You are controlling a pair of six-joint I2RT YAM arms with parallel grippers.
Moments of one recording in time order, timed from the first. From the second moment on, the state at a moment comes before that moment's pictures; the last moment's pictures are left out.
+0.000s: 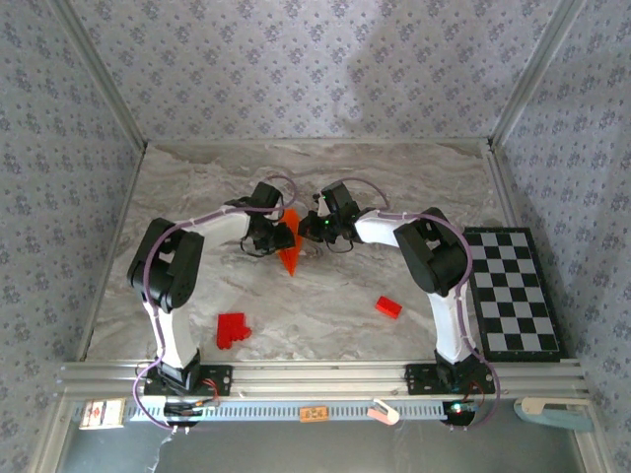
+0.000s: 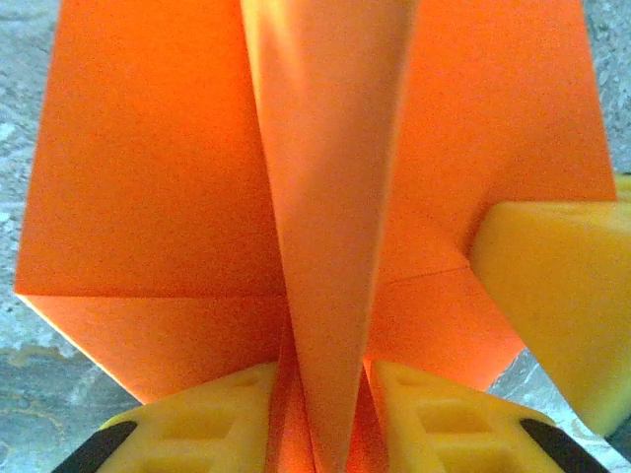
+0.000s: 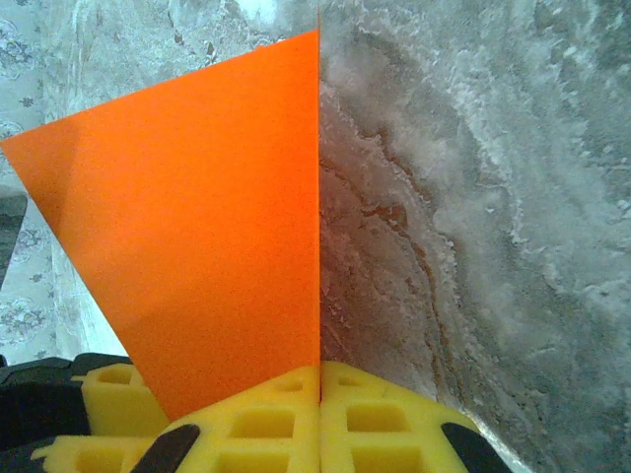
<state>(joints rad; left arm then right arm) -0.48 1.87 1.19 -0.52 0.26 -0.64 0.59 2.10 1.30 0.02 -0.49 0.77</state>
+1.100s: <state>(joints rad) -0.49 2.12 1.71 -0.80 0.04 -0.51 0.46 1.51 0.99 -0.13 -0.03 0.54</state>
